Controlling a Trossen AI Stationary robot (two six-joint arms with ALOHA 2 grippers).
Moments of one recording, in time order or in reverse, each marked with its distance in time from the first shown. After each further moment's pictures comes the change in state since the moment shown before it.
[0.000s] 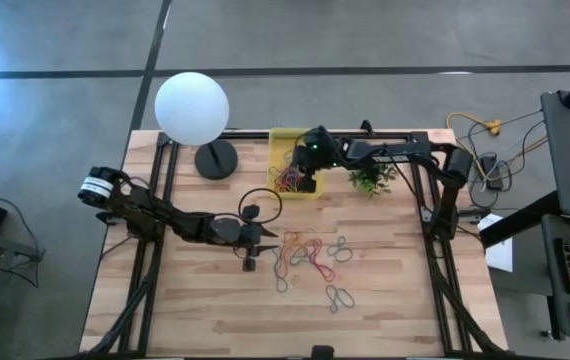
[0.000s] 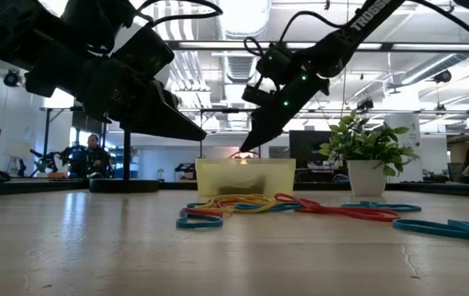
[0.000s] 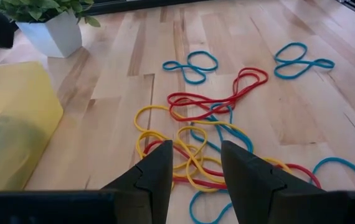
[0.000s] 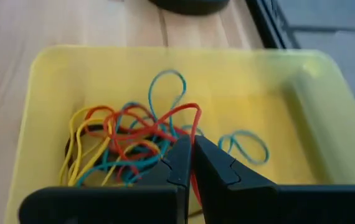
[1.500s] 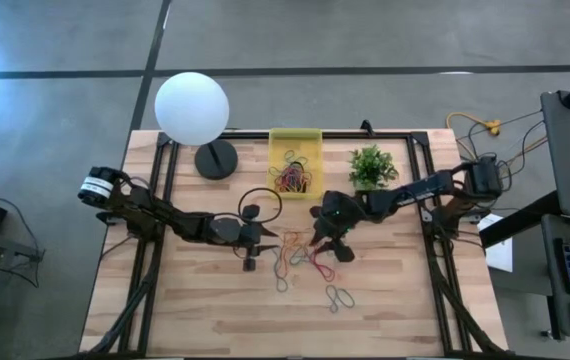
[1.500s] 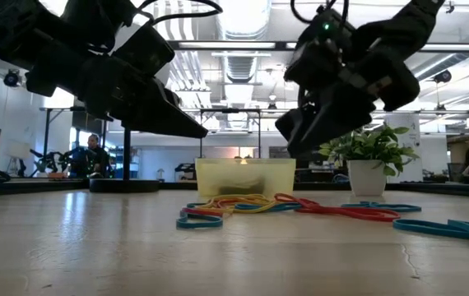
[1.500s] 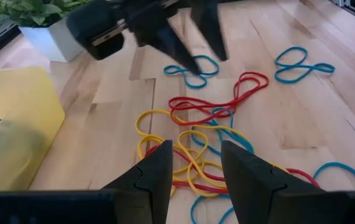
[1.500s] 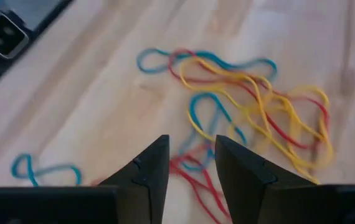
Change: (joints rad) left arm 0.002 0.000 0.003 0.009 -0.004 0.003; right arm 0.408 -0.212 -0.438 0.204 -0.412 0.157
